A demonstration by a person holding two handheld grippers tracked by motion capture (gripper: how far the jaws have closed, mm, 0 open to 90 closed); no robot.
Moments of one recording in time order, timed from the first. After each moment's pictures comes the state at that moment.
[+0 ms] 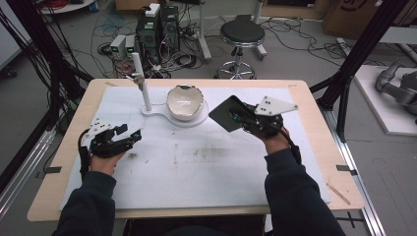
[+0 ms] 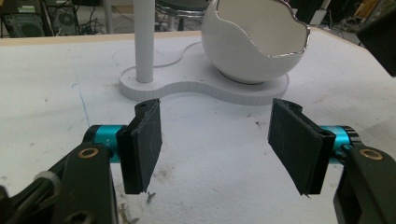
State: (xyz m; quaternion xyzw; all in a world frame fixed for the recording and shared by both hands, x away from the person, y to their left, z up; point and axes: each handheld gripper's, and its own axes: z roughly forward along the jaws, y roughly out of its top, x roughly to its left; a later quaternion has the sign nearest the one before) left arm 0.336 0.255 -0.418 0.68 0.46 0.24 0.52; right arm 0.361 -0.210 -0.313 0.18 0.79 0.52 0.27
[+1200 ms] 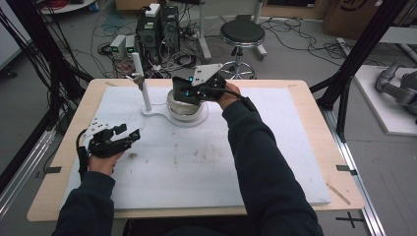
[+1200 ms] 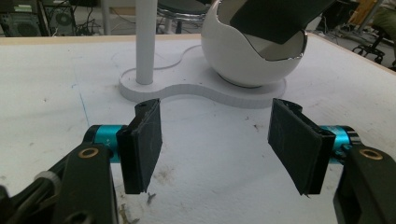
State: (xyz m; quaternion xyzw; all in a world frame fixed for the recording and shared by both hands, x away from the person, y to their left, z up) left arm 0.336 0.259 -0.419 0.67 0.46 0.23 0.53; right arm 0.471 -0.078 -0.295 -0.01 0.87 0.42 0.27
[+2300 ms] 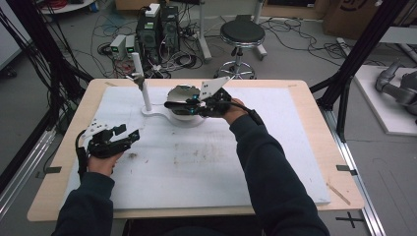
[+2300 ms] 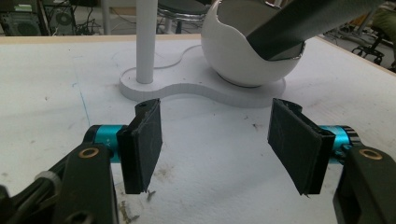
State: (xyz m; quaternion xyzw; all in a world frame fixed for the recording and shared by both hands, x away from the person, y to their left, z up) left arm 0.334 0.260 -0.418 0.67 0.46 0.23 0.54; right arm 0.442 -0.096 -0.323 -0.01 0.88 0.43 0.19
